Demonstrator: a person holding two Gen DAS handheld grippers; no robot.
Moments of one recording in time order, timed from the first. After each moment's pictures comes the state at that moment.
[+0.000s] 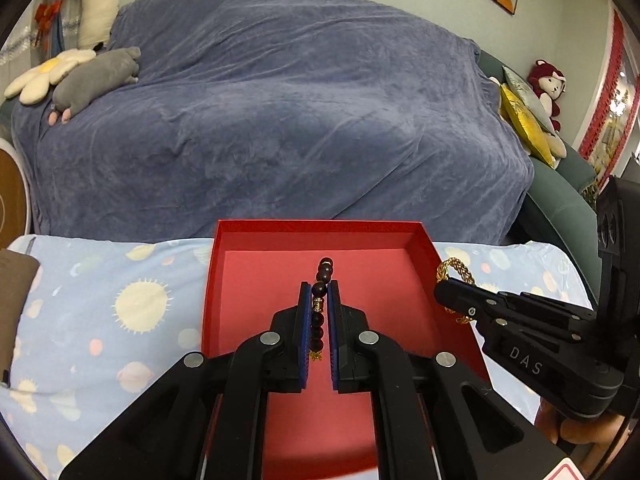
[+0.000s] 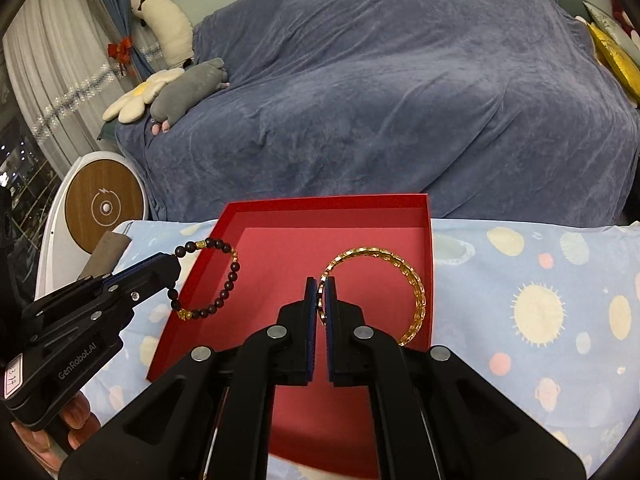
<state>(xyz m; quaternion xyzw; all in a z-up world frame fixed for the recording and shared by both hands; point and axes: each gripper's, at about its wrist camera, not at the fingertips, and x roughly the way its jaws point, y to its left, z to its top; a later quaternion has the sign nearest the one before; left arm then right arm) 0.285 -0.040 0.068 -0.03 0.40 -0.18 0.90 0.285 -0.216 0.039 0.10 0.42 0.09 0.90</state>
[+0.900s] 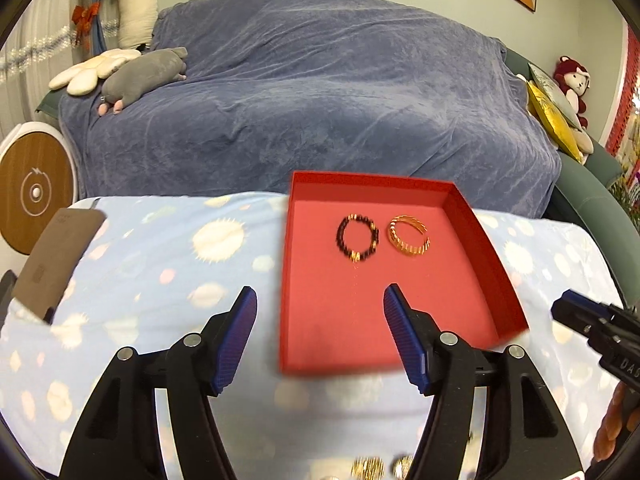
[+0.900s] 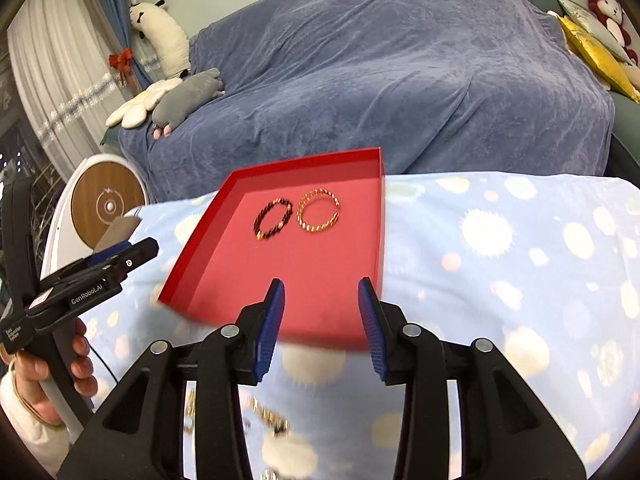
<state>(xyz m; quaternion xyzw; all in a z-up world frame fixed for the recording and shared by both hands) 0.183 0.008 0.071 0.01 0.38 -0.10 0.92 0.133 -0.238 0.058 0.11 0.37 0.07 0.92</state>
